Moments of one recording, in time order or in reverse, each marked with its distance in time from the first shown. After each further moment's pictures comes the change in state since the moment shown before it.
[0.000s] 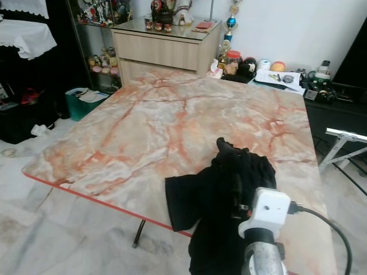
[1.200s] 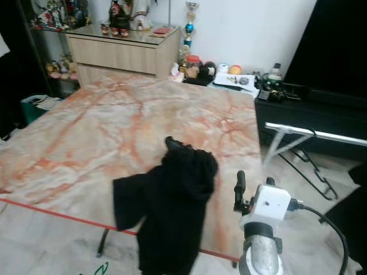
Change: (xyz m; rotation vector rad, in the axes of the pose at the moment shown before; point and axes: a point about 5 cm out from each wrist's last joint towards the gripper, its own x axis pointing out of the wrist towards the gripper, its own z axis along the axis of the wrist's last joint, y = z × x) left arm 0.000 0.001 -0.001 0.031 0.006 0.006; right arm 0.013 0.004 0.004 0.028 -0.054 -0.029
